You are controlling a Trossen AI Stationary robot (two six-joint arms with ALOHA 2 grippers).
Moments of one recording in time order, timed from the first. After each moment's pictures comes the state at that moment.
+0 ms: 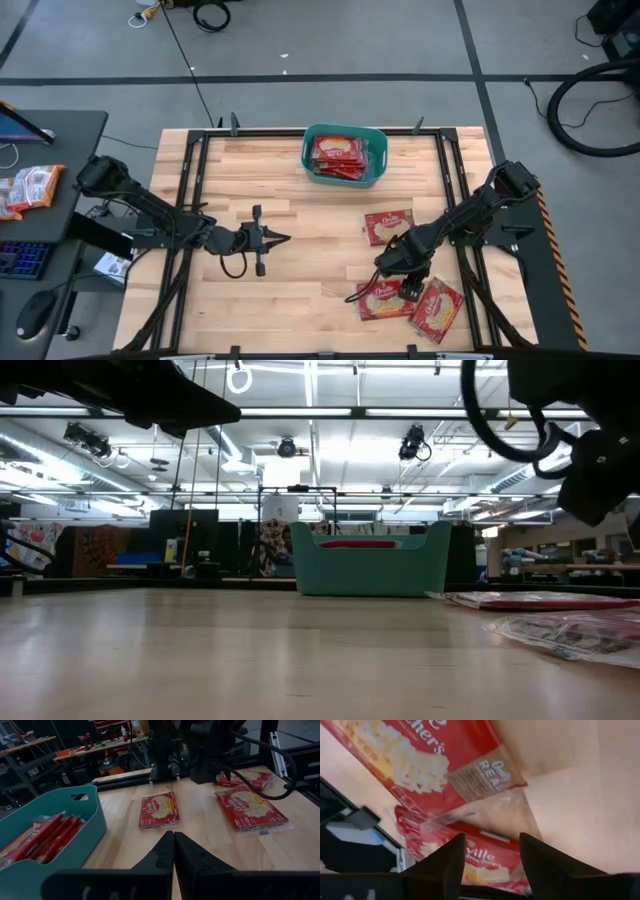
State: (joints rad) left arm -0.46 1.23 0.44 0.59 -0.61 0.06; right arm 0.46 1.63 0.87 -0.82 -0.51 0.92
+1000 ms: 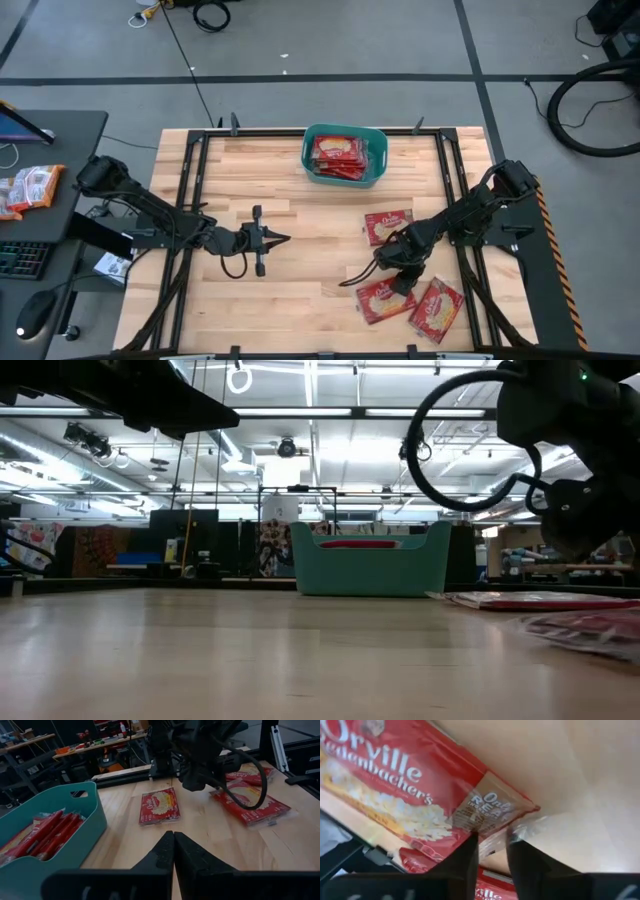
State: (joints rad) left arm -0.46 1.23 0.44 0.57 -0.61 0.06; right arm 0.40 1.63 0.73 -0.56 -0.52 1.05
